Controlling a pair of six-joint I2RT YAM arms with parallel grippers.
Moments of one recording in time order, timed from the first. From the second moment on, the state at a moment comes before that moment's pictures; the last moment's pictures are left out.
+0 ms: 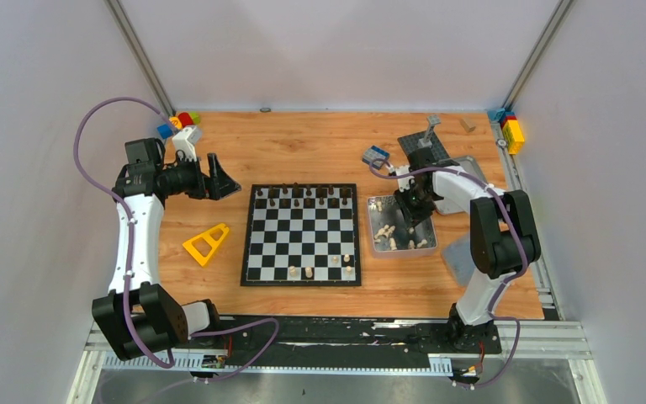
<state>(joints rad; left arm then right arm) 0.27 1.22 1.14 -0.77 0.85 0.16 0.23 1.79 1.16 -0.74 -0.15 -0.25</state>
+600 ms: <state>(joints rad) 0.14 1.22 1.14 -0.76 0.88 0.20 0.23 1.64 1.32 -0.81 -0.56 -0.34</state>
